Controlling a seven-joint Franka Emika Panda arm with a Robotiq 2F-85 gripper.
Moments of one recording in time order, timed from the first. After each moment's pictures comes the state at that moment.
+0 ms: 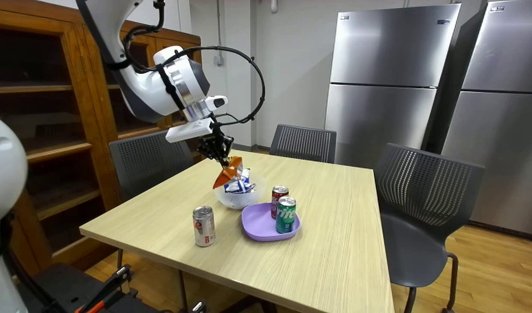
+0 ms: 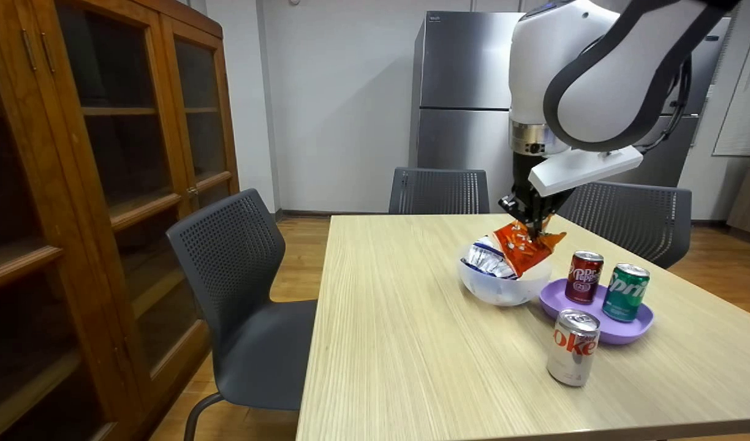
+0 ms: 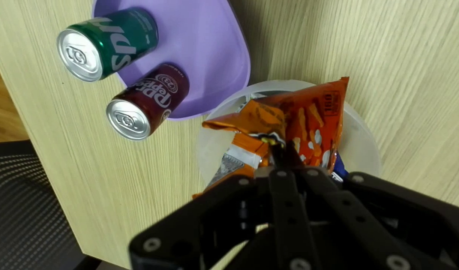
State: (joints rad) arm 0.23 0.19 -0.09 -2.32 -0.71 2.67 0.55
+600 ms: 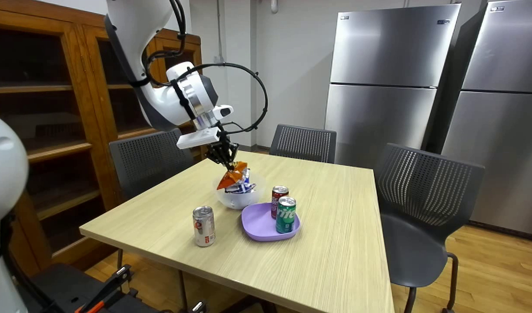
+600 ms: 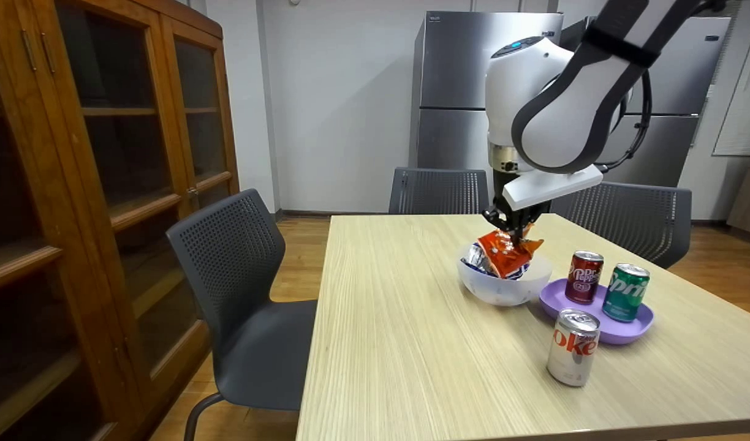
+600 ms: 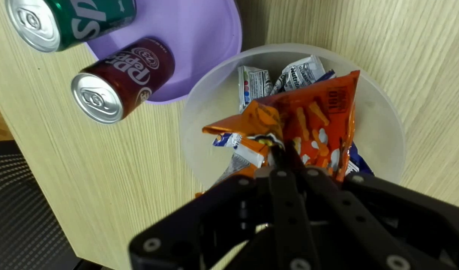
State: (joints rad) arm 0.24 0.37 -0.09 -2.15 -0.71 2.67 0.58
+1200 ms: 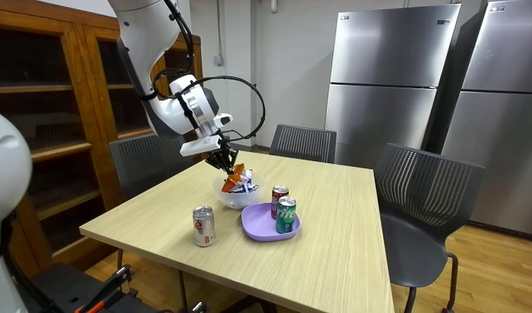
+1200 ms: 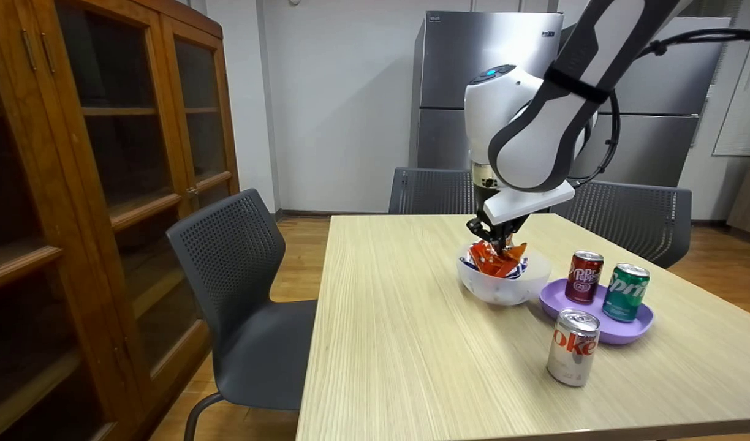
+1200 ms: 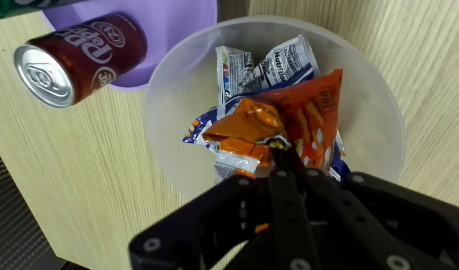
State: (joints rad) arm 0.27 0.50 -0.11 -2.03 -0.70 2.67 0.59
